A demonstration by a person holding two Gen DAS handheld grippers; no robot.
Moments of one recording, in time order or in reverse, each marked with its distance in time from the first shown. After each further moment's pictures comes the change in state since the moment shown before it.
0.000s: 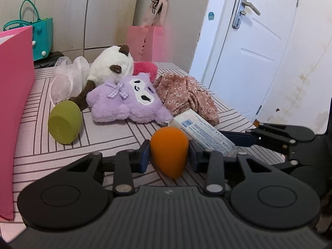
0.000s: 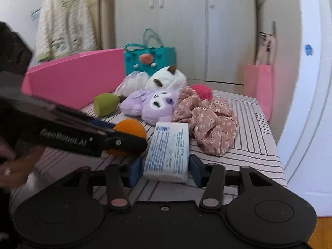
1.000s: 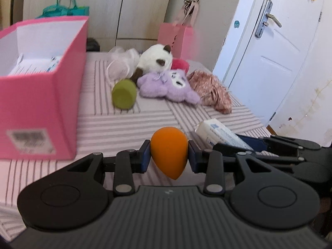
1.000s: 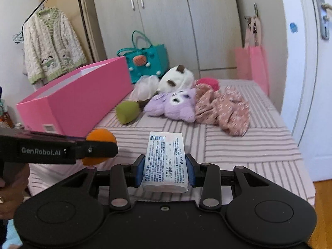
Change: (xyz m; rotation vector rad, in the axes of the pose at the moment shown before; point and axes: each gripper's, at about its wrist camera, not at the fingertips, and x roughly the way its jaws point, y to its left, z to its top) left arm -0.088 0.021 -0.019 -0.139 0.051 0.096; right arm -0.034 0.043 0.008 0.190 0.052 0.022
